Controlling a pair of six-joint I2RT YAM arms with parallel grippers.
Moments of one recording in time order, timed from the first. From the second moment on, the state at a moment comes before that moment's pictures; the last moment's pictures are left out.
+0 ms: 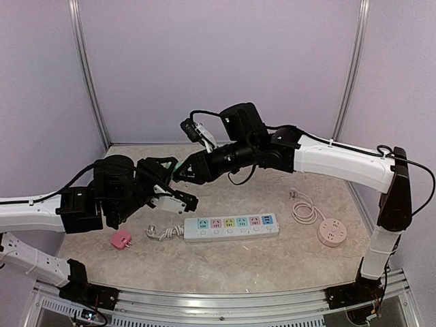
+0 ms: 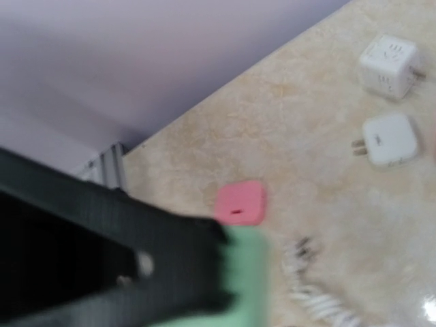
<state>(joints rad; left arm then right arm) -1.14 1.10 0.84 0.02 -0.66 1.72 1.01 1.82 1.69 -0.32 -0.42 0.32</state>
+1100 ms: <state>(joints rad) -0.99 1.25 1.47 -0.80 0.27 0.45 1.01 1.38 1.06 0.32 -0.54 -0.06</state>
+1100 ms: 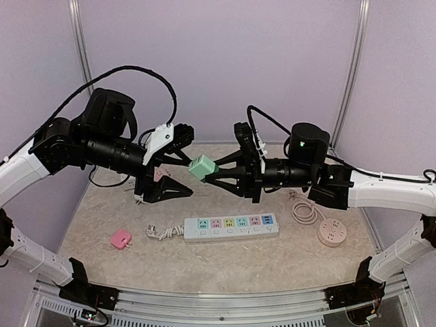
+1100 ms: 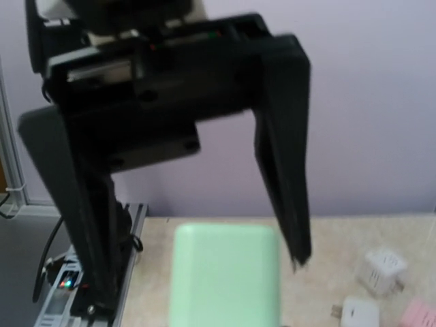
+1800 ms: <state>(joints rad) -1.03 1.36 1.61 -0.80 0.33 0.34 1.02 1.34 1.04 0.37 -0.57 -0.11</state>
